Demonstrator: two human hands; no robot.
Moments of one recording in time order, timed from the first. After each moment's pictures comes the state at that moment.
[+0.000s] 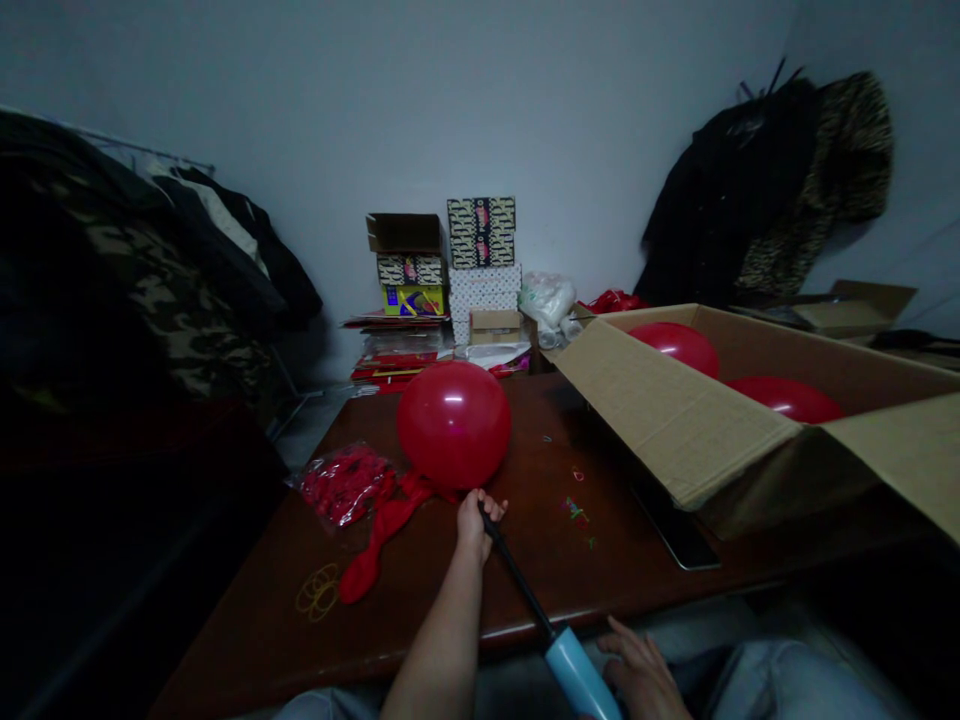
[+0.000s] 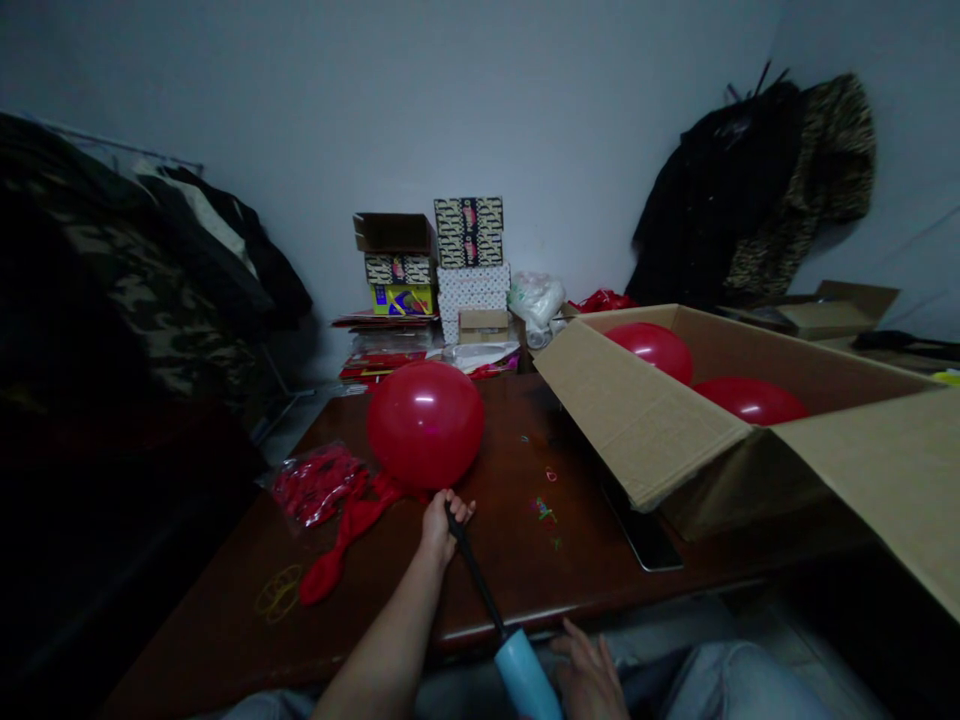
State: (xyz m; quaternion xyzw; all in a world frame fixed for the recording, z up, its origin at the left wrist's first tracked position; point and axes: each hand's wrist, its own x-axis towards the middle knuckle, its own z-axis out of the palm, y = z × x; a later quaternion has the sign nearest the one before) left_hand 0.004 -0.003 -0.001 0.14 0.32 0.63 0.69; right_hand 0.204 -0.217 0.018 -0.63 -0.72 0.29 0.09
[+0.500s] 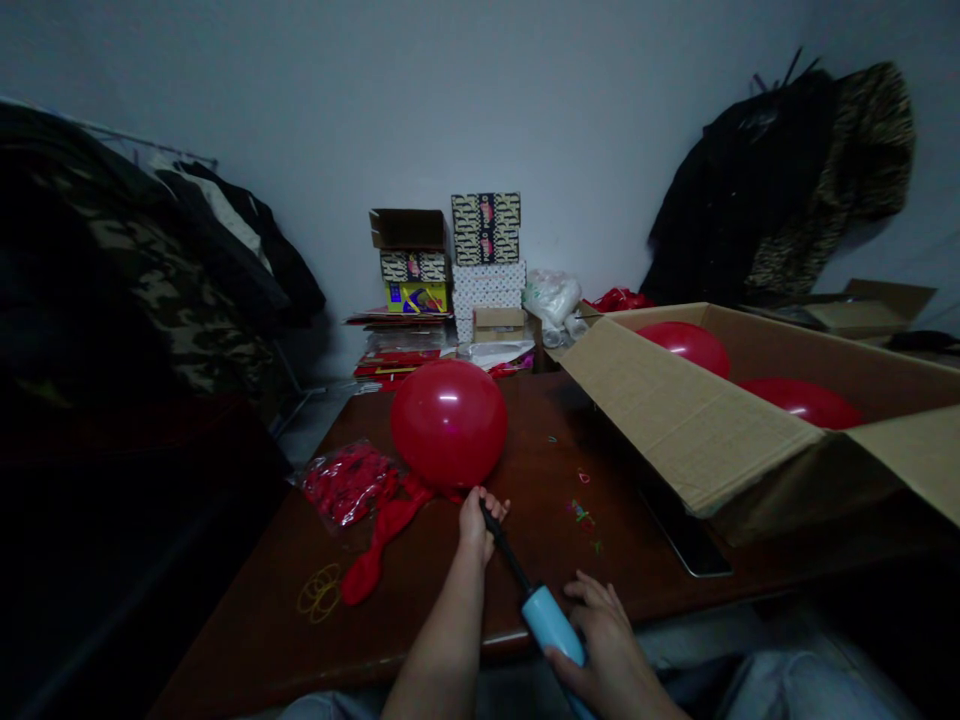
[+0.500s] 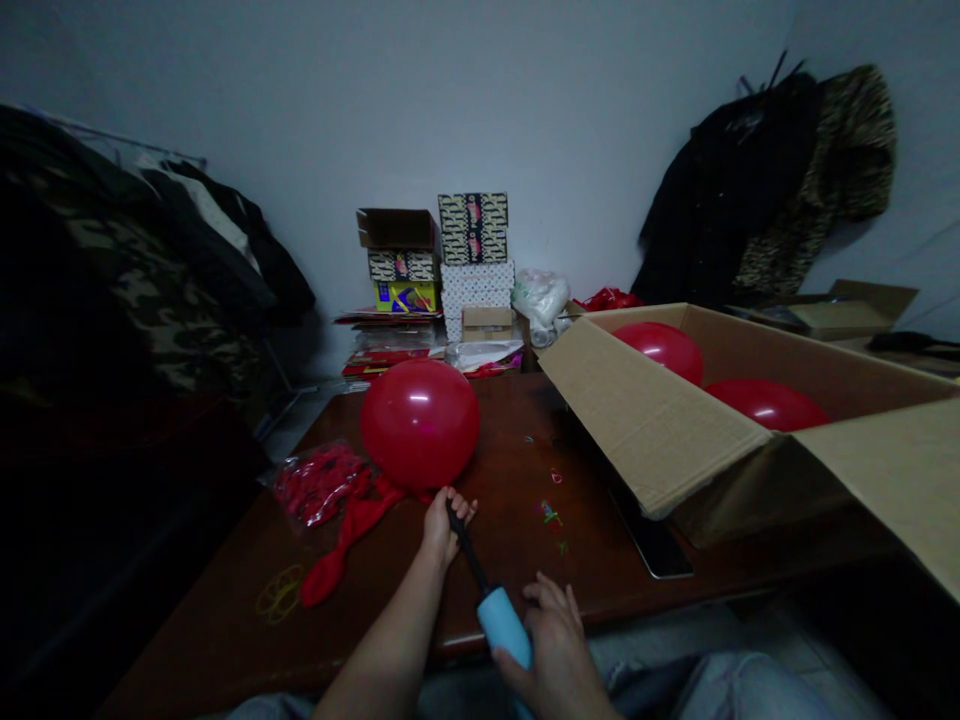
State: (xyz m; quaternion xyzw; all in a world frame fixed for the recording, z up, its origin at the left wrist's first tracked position) left_hand 0.002 -0.002 0.001 0.13 0.30 0.63 0.70; right_hand 0.163 -0.175 0.043 -0.65 -0.72 0.22 0.15
